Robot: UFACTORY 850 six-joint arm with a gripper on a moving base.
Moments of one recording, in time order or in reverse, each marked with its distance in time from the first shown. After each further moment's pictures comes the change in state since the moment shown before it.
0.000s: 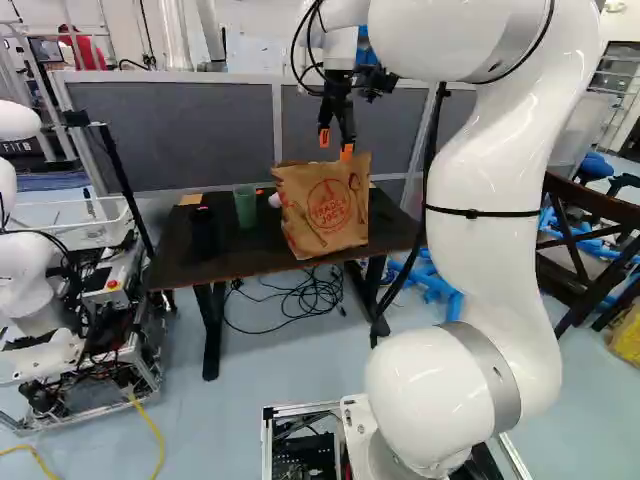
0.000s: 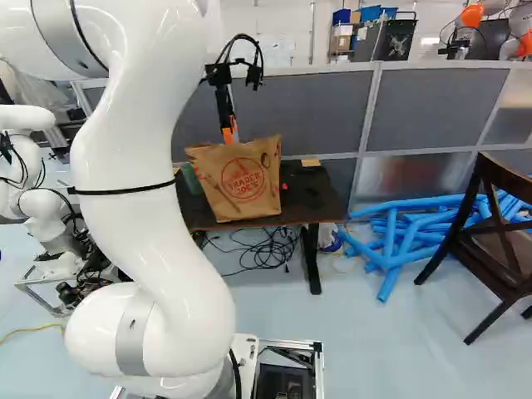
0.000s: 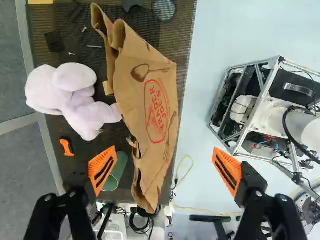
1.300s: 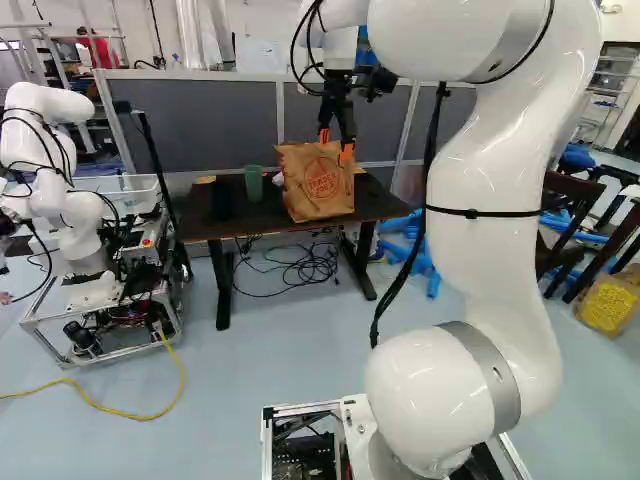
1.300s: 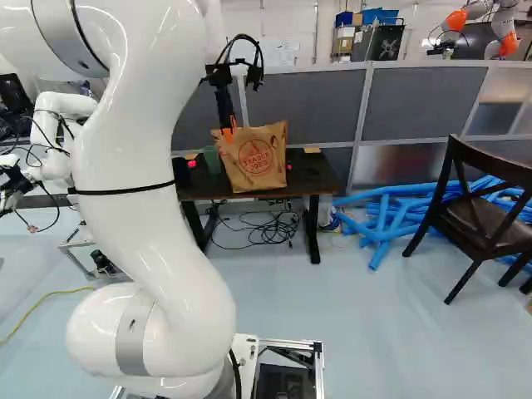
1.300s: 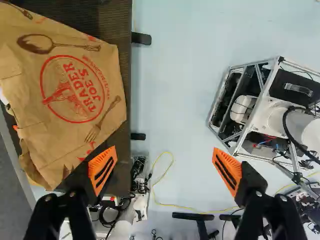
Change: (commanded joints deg) arm 0.0 0.0 0.0 0.0 0.0 0.0
